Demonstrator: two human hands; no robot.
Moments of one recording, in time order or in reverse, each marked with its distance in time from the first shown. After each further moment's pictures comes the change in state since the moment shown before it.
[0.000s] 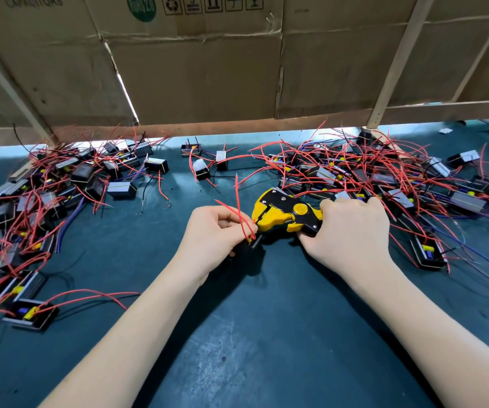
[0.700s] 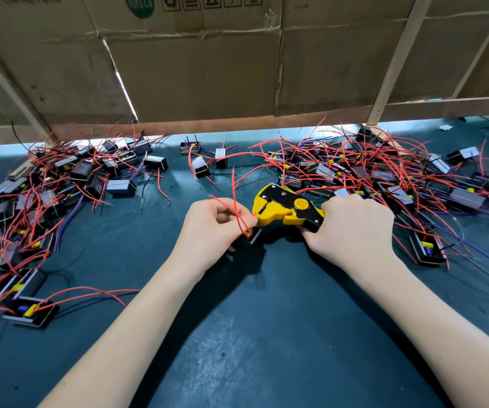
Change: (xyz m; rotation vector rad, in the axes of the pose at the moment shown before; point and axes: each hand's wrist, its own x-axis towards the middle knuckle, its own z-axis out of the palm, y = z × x) left_hand -0.001 0.004 -0.002 0.024 0.015 0.079; right_hand 0.001 -0.002 -0.009 -0.009 -0.089 0.077
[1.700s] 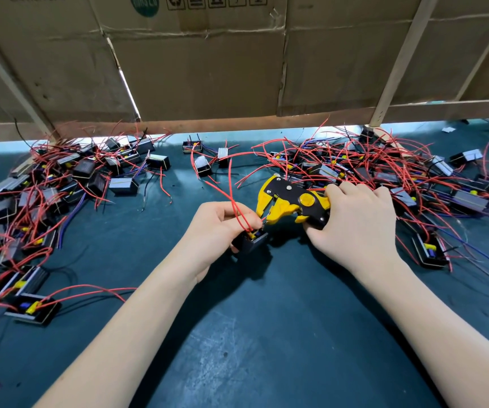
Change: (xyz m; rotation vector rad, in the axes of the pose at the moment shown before) left_hand 0.000 0.005 -0.001 -0.092 -0.111 -0.128; right_hand 0.001 0.008 0.007 0.123 0.220 -0.116
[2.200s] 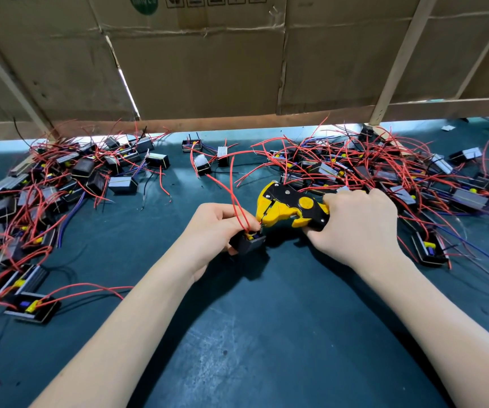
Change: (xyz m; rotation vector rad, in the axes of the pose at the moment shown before) left_hand 0.001 -0.001 -0.001 -0.005 -0.015 -0.069; right_hand 0.001 0.002 -0.003 -0.094 -0.115 -0.040
